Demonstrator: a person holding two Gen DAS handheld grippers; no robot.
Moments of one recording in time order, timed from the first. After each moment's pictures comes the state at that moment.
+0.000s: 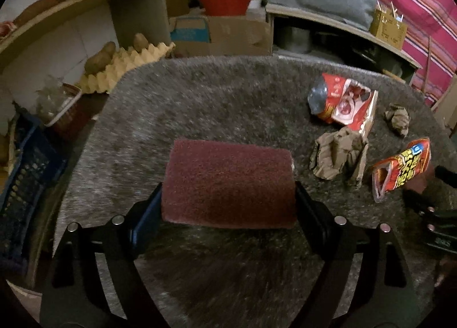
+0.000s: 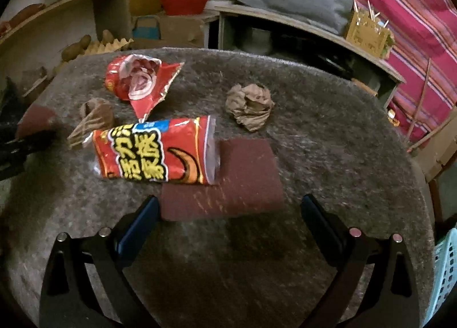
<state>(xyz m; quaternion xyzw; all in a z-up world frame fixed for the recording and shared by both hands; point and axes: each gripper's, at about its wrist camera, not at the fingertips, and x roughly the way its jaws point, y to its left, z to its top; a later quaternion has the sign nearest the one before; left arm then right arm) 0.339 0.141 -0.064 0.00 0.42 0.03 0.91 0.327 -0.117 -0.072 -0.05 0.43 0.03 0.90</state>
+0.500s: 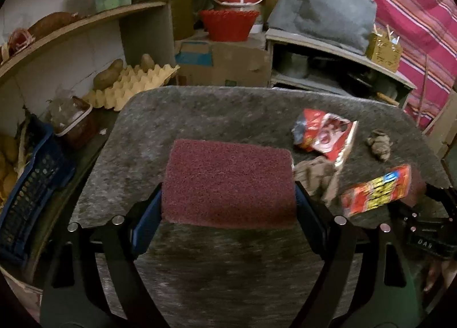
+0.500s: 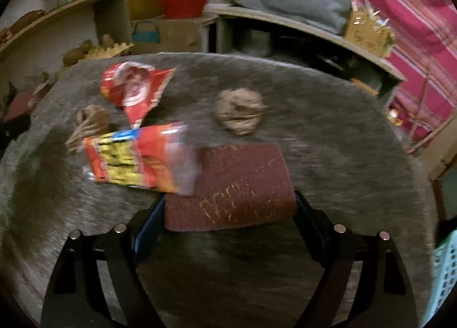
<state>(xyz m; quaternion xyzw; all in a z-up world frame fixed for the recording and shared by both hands) 0.324 0.129 -0.029 -0.02 0.37 0.03 0.93 0.317 -0.150 -0.058 -0.05 0.41 0.02 0.91</state>
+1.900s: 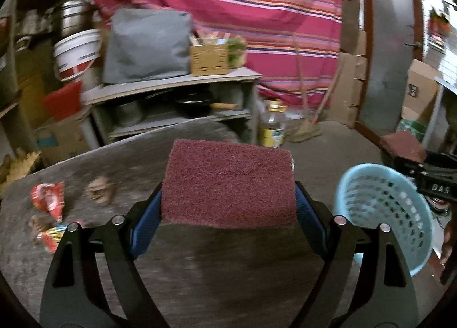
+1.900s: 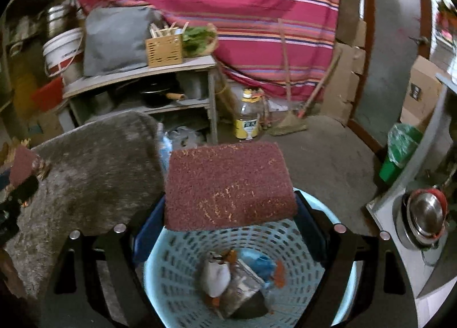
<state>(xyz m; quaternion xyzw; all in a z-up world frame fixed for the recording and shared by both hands) 0.247 -0.256 0.008 0.08 0.27 -0.23 0.93 0.150 -0.504 0.008 0.08 0.32 -0.21 0.92</state>
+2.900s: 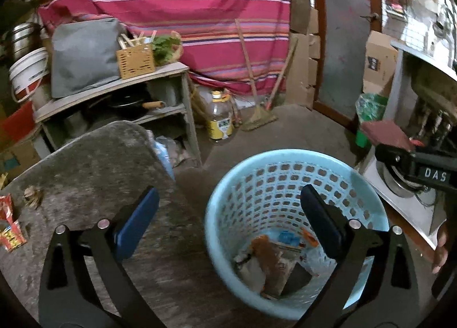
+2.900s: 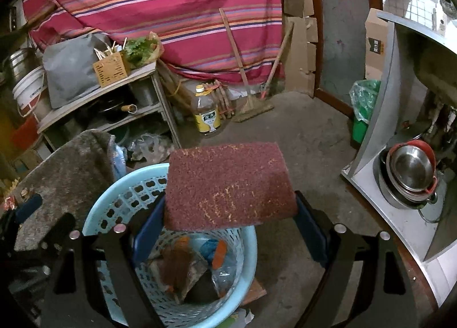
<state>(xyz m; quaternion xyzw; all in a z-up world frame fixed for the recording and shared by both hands) 0.179 -0.386 -0.009 0.11 0.28 -0.30 0.91 0.071 -0.602 -0.013 0.17 0.32 -0.26 0.90</state>
